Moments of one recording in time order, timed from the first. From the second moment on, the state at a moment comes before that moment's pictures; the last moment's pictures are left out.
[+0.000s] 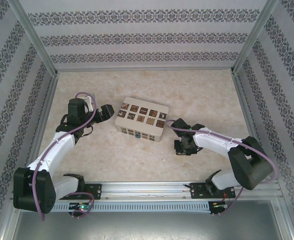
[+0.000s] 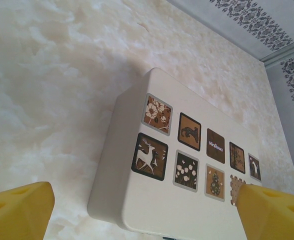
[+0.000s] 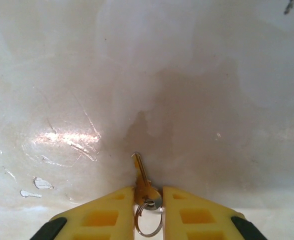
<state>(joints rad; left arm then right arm) -0.08 1.15 0.71 -0.16 0.39 -0.53 0.58 1.42 0.69 -0.75 -0.02 0.63</state>
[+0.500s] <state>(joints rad) -0.07 1.13 0.71 -0.16 0.40 -0.53 0.58 1.37 0.68 -0.75 -0.02 0.63</state>
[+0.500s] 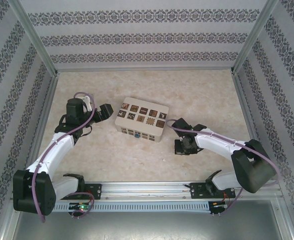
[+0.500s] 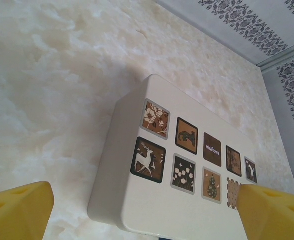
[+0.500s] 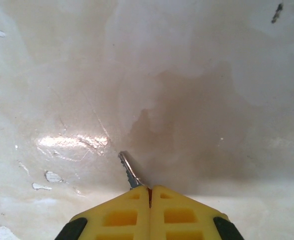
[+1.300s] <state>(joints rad) -0.17 1.10 0.61 0.19 0.61 -1.22 0.57 1.09 0.65 -0.24 -0.20 0.84</state>
